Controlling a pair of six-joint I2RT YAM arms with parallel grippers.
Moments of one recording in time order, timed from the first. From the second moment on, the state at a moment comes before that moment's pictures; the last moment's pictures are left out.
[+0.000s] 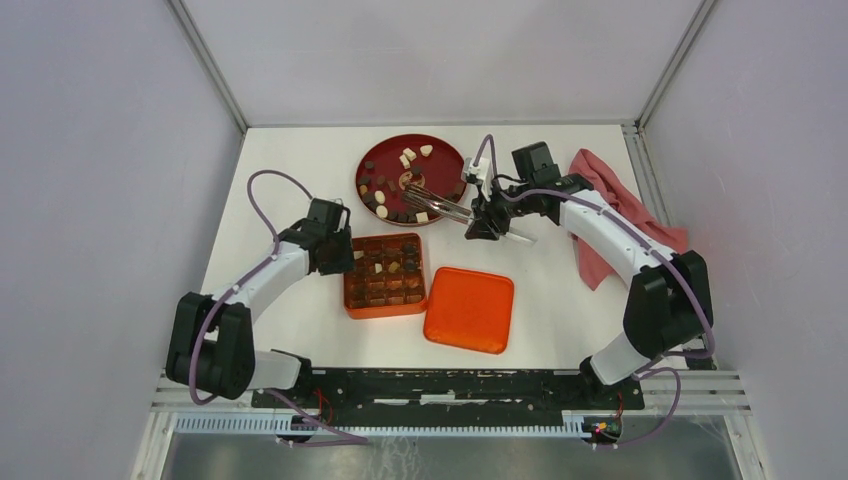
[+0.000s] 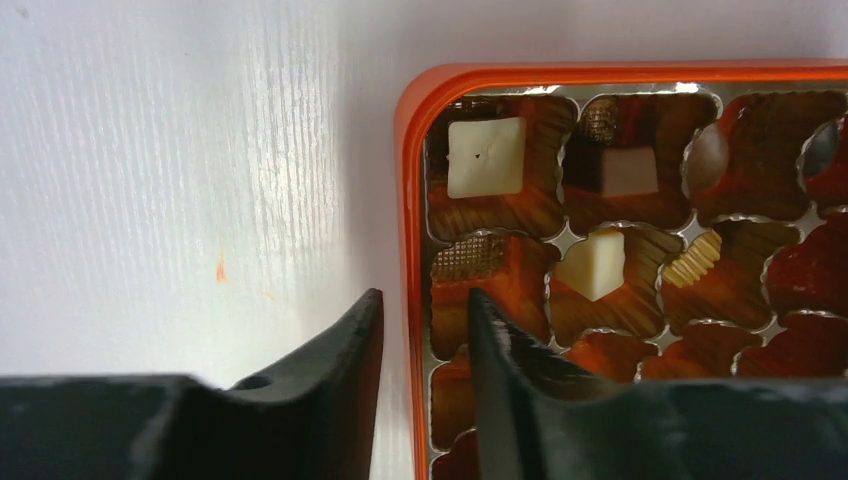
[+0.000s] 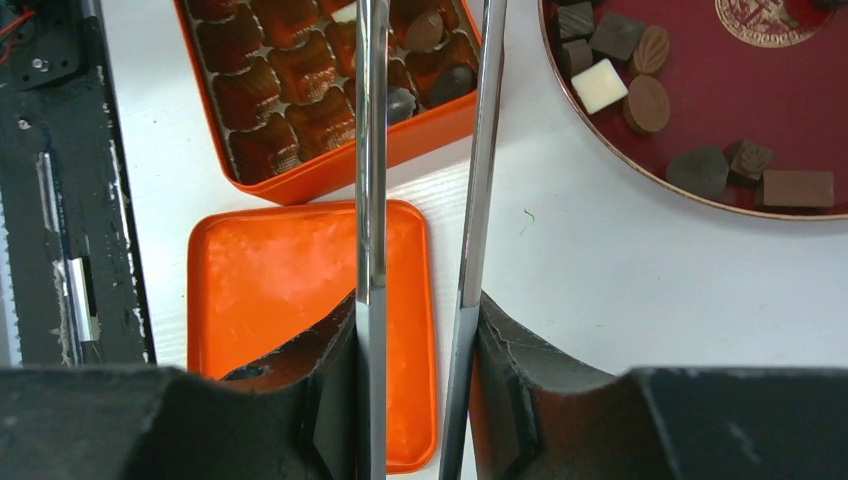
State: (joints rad) left arm -0.27 1.34 0.78 -0.50 -0.07 -0.37; right arm 0.40 1.57 1.26 -0.57 -0.80 -0.54
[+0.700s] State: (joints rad) left arm -0.27 0.92 0.88 -0.40 -0.06 -0.28; right arm 0.46 2.00 1.64 -0.63 -0.48 -0.50
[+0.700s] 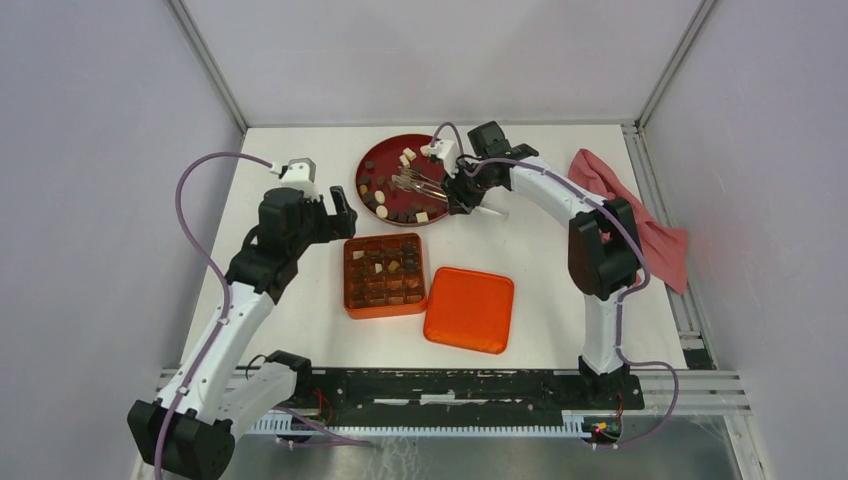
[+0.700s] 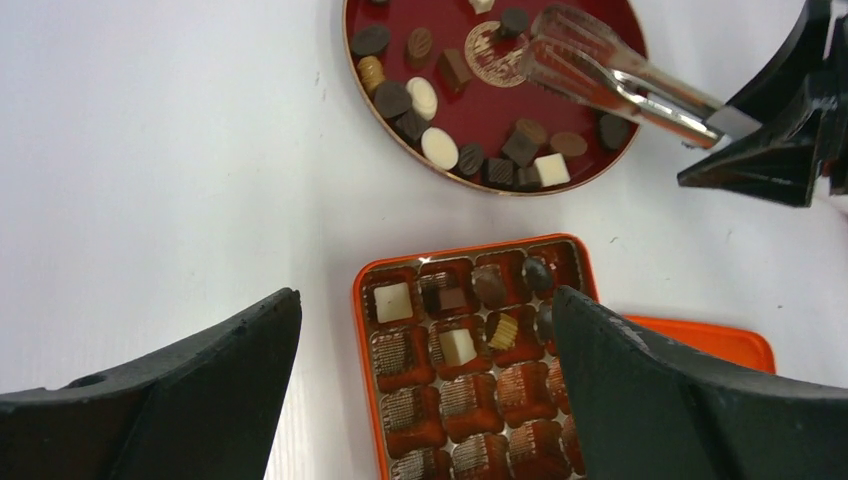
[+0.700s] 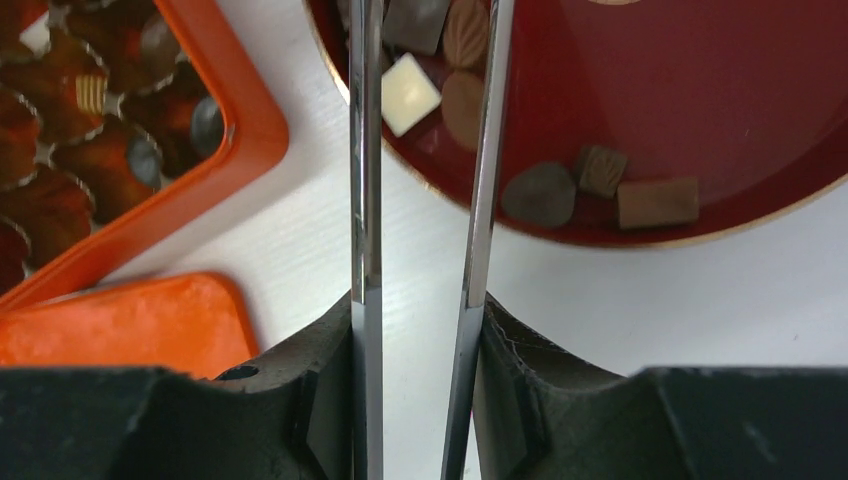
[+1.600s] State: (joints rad) left arm -0.27 0.91 0.86 -0.44 -0.11 -0.27; right arm 0.49 2.32 1.95 -0.67 -0.46 -0.35
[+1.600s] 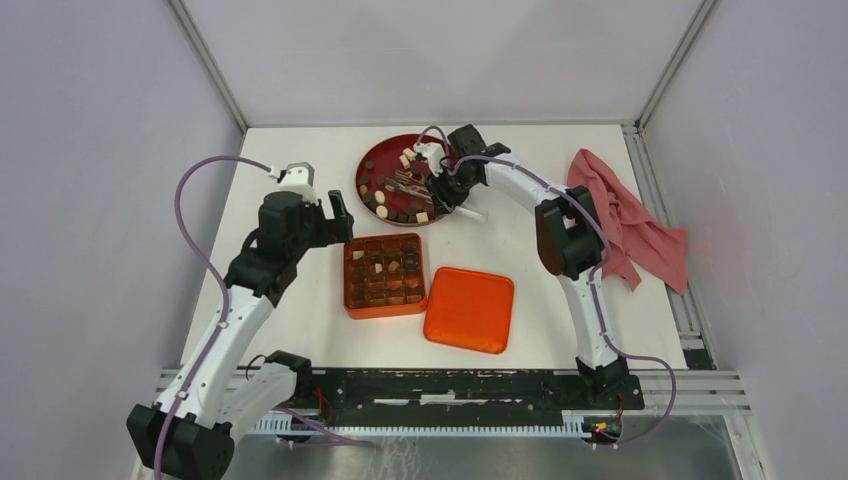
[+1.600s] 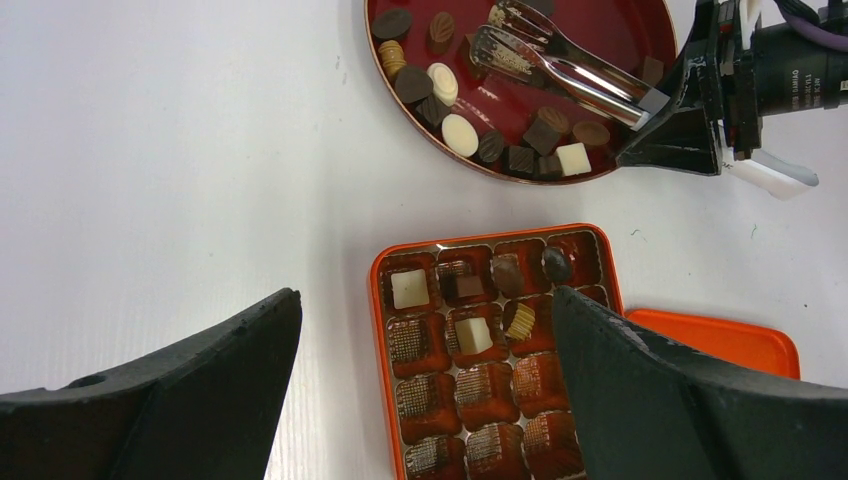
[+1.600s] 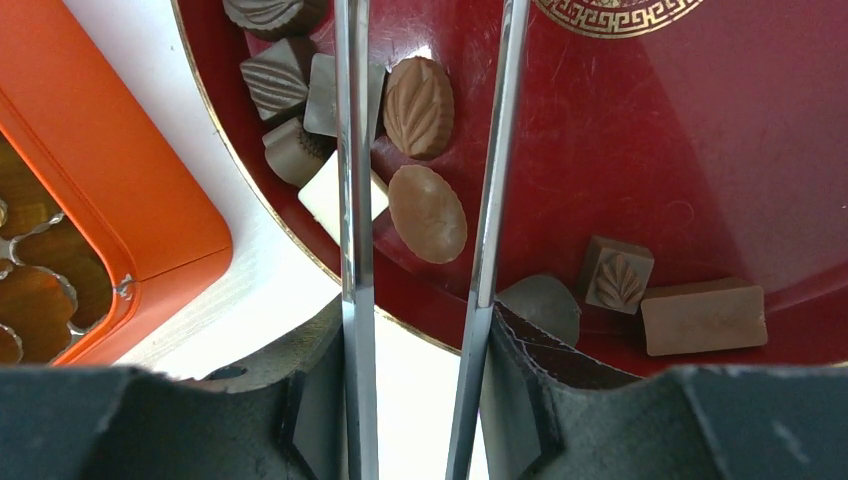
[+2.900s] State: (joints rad) left arm -0.27 0.91 0.86 -0.44 -0.12 -0.27; right arm 0.52 2.35 1.99 -0.70 -0.34 -0.38
